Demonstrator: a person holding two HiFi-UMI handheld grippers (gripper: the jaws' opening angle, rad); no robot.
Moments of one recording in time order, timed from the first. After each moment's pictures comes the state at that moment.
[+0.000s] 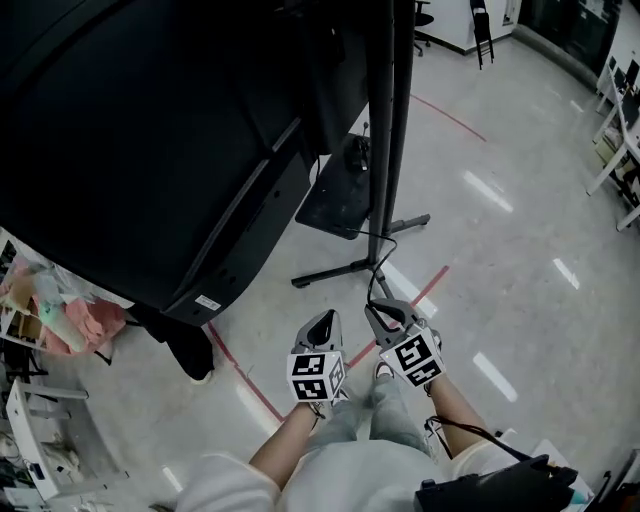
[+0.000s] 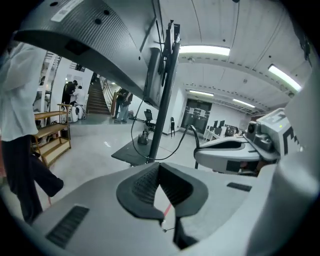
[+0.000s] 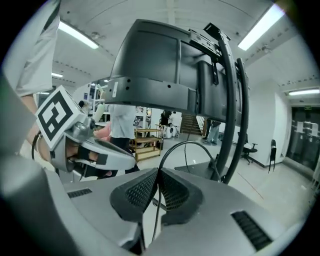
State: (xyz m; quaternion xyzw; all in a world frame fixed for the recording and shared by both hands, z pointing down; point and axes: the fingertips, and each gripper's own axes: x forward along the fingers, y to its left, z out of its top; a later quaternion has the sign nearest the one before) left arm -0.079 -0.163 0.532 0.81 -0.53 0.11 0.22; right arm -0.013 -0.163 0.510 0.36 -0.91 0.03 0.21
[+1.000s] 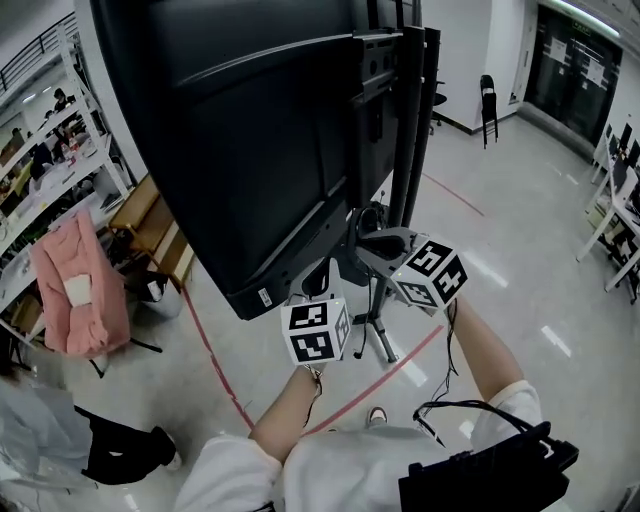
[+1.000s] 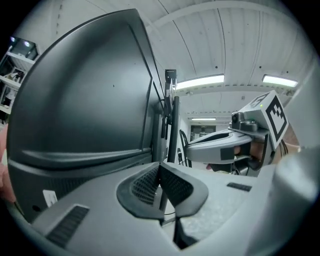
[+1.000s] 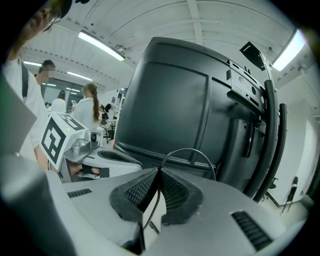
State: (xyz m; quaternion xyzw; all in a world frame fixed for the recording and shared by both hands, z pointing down) left arm -0.135 -0.203 0.277 0.80 -0.60 -0.01 0.09; right arm -0.091 -0.210 0.248 0.24 -0.95 -0.07 0.20
